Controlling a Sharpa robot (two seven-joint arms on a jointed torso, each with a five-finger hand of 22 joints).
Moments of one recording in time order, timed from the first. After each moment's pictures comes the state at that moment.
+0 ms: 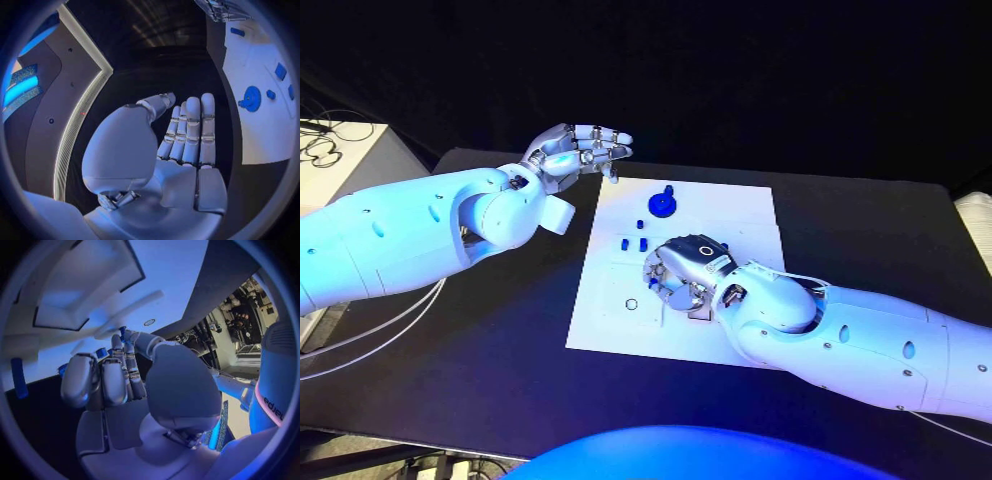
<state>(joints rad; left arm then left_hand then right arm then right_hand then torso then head) 1.22 -0.93 0.00 1.45 -0.12 -0.10 0.38 1.39 -0.19 0.57 0.00 0.22 0.80 0.21 0.32 0.28 0.89 0.15 0.49 0.16 0.97 0.06 1.13 0.45 0.17 0.85 0.16 0.99 0.59 1.12 -0.53 -0.18 1.57 -1.73 -0.44 -0.22 1.32 -0.18 0.66 -0.04 0.19 1.06 0.12 0.32 0.35 1.26 0.09 0.09 0.14 1.47 -0.04 1.28 1.22 0.09 1.45 0.06 1.22 1.14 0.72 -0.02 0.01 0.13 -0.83</state>
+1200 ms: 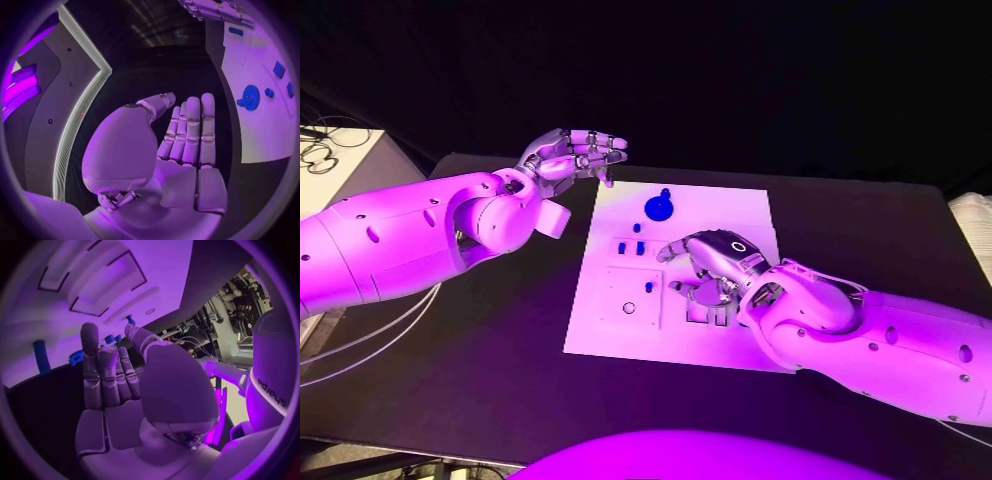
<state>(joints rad) 1.22 -0.93 0.00 1.44 -0.12 -0.10 0.37 1.39 -0.19 0.57 0.00 0.22 0.80 0.20 0.32 0.28 0.89 0.15 0.49 0.16 0.97 0.06 1.13 0.45 0.17 0.85 0.16 0.99 0.59 1.15 -0.68 -0.16 1.67 -1.62 -0.53 -0.16 1.42 -0.21 0.42 0.05 0.22 0.89 0.18 0.18 0.31 0.89 0.12 0.26 0.09 1.29 0.03 1.13 0.83 0.17 1.22 0.13 0.81 0.75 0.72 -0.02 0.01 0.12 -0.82</state>
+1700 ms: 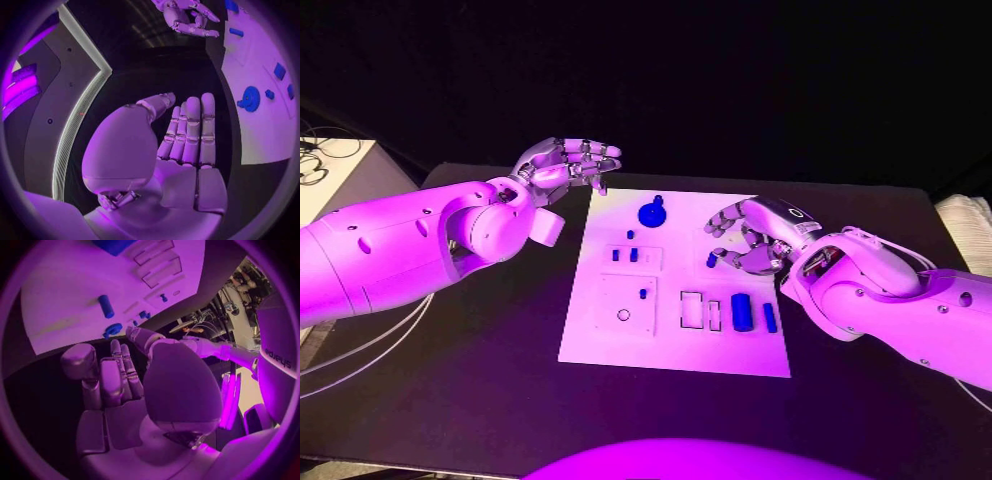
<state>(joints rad) 1.22 -0.93 0.00 1.44 -0.12 -0.09 0.36 1.39 -0.19 0.57 0.00 0.22 0.80 0.21 0.32 0.28 0.88 0.15 0.49 0.16 0.97 0.06 1.13 0.45 0.17 0.85 0.16 0.99 0.59 1.24 -0.83 -0.14 1.67 -1.49 -0.50 -0.14 1.36 -0.27 0.54 0.07 0.22 0.93 0.17 0.18 0.30 1.00 0.10 0.29 0.07 1.43 0.02 1.30 1.03 0.13 1.38 0.11 1.06 1.01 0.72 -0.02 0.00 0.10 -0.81</state>
